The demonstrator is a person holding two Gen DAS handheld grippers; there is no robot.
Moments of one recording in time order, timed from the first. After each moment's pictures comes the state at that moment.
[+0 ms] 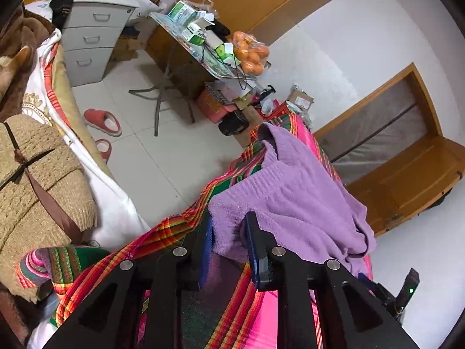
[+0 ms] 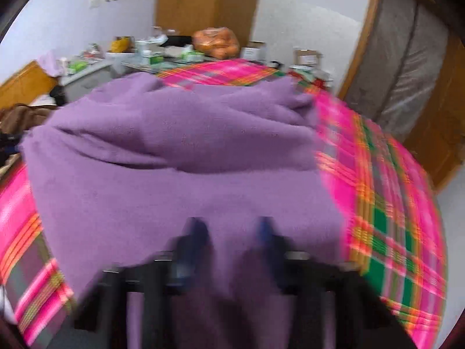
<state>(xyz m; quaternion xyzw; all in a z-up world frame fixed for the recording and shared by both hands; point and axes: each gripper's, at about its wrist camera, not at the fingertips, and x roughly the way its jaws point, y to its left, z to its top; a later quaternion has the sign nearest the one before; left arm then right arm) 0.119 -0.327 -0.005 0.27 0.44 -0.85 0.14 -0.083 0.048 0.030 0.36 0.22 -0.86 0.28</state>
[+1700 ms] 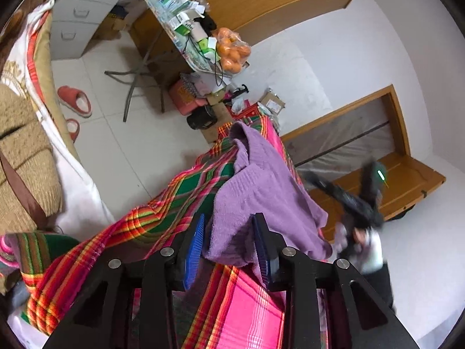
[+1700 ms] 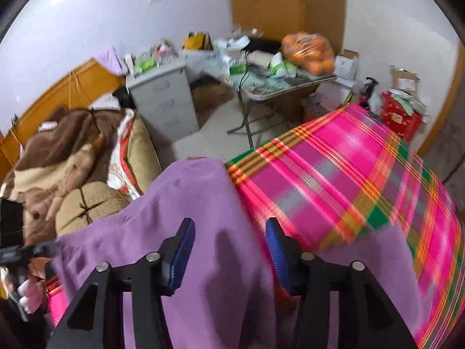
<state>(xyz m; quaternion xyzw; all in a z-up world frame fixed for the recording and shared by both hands) 0.128 -0.332 -0.010 0.22 0.50 -0.83 0.06 -0.194 -0.192 0.069 0.40 0.23 -0.74 0.49</state>
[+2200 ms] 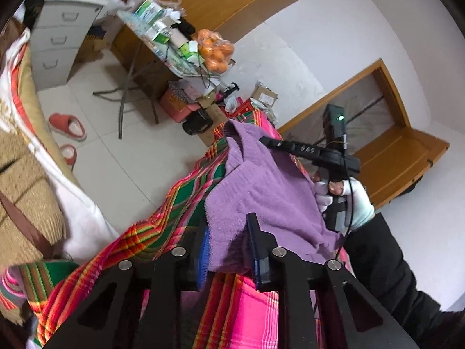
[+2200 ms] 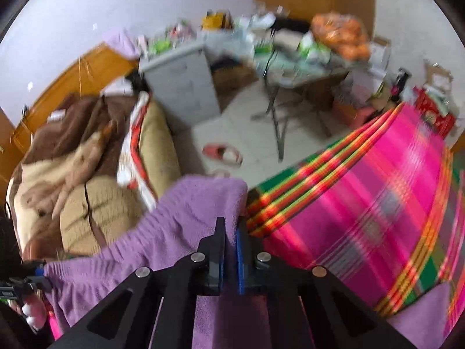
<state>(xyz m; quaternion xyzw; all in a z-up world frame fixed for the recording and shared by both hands) 0.109 -0.326 -0.001 0.23 0.43 -0.87 0.05 -0.221 -0.250 0.041 0.43 0.22 -0.70 0.53</state>
